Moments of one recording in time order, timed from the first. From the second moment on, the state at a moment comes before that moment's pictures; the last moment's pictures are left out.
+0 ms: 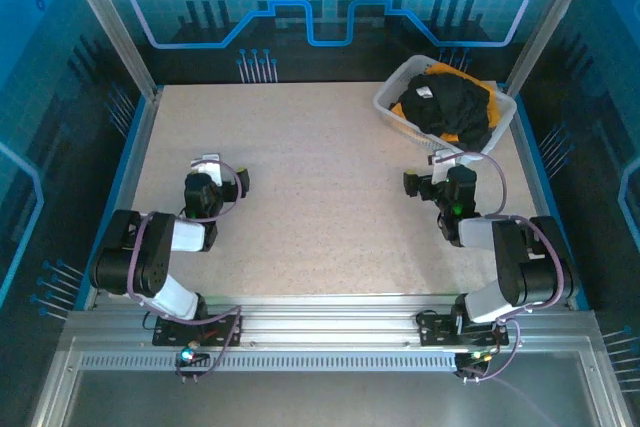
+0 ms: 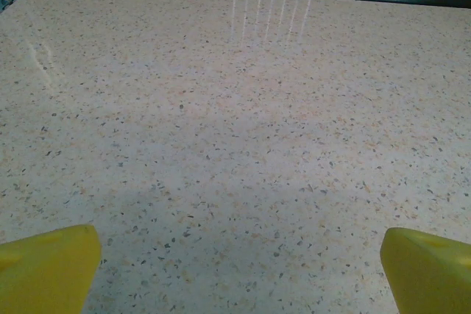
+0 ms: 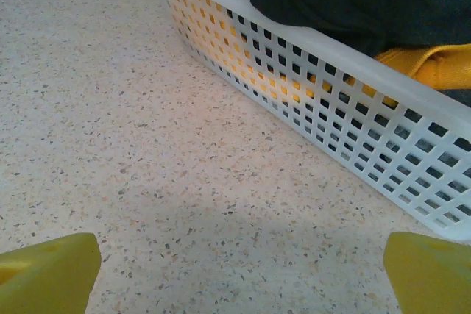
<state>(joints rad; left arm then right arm) -0.01 1.56 0.36 0.84 -0.06 -0.11 0.07 1.50 0.42 0.66 -0.03 -0.06</state>
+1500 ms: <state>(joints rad) -0.13 1.31 1.27 -0.32 0.03 -0.73 -0.02 1.92 1.97 -0.78 -0.01 0.47</state>
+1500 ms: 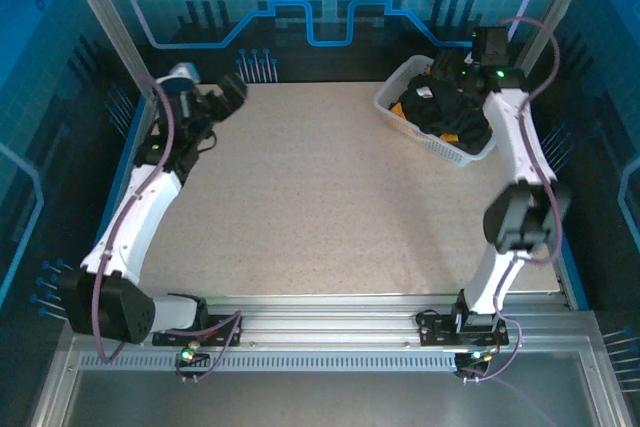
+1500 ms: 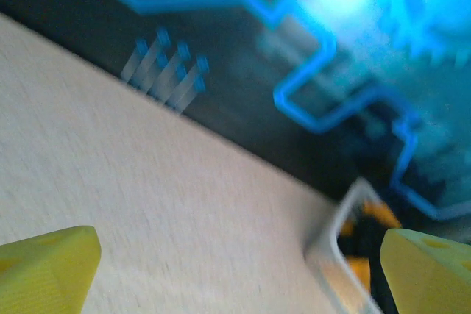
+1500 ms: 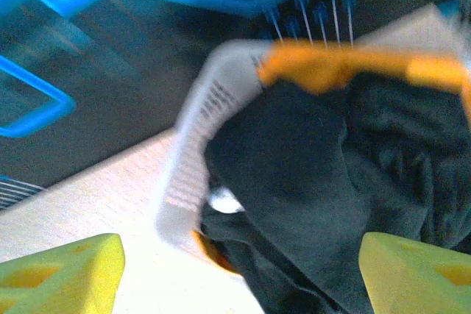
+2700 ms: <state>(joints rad) -0.35 1.24 1.25 -0.56 -0.01 -0.82 0.46 1.59 2.32 -0.78 0.15 0.38</state>
